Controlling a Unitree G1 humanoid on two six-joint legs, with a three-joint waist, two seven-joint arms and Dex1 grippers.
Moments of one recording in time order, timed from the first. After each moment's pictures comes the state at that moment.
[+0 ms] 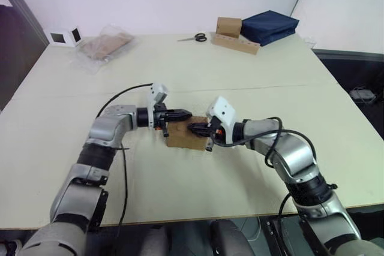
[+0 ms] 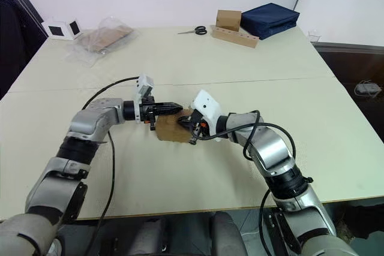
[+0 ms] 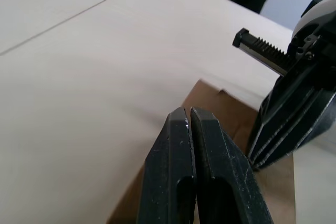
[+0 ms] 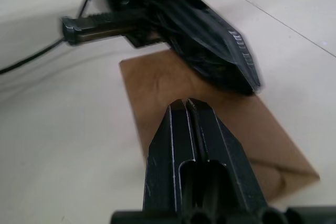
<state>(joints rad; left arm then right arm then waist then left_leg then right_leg) -0.81 0.43 -0.14 0.46 -0.40 0.45 -1.15 -0.56 -0.44 0.26 -0.33 0.30 0.81 0.75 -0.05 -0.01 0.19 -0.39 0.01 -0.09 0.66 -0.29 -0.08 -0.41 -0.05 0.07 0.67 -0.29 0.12</state>
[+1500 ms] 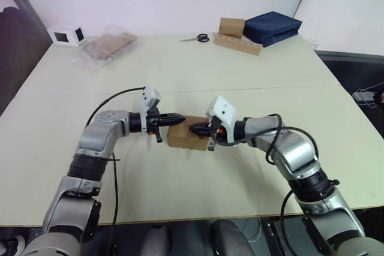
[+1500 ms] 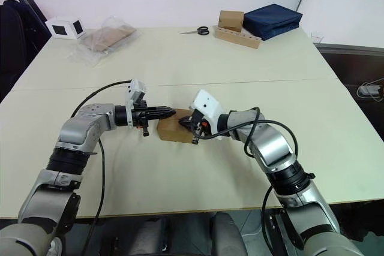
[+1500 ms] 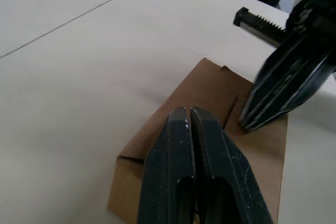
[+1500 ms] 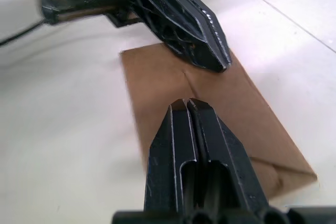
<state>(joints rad) -0.67 0.47 -0.08 0.26 -0.39 0.51 -1.11 -0.62 -0.46 0.25 -0.24 0.33 0.80 0.80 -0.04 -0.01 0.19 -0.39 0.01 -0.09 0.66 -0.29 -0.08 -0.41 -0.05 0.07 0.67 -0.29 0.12</state>
